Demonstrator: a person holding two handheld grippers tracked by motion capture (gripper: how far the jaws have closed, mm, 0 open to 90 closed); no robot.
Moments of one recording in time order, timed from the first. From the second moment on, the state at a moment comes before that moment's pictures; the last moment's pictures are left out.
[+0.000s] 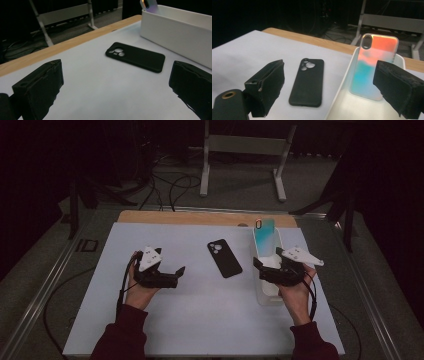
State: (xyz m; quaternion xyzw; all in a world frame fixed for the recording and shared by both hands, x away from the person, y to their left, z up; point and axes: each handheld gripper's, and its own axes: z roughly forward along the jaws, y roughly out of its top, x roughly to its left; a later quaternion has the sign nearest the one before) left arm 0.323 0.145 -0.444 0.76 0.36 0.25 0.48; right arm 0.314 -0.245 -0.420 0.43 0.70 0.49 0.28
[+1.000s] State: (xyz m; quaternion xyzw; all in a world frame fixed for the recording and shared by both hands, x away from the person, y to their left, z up) left arm 0.403 0.026 -0.463 0.82 0.31 0.17 0.46; right arm 0.278 -0.239 -0.439 0.39 0.70 0.53 0.27
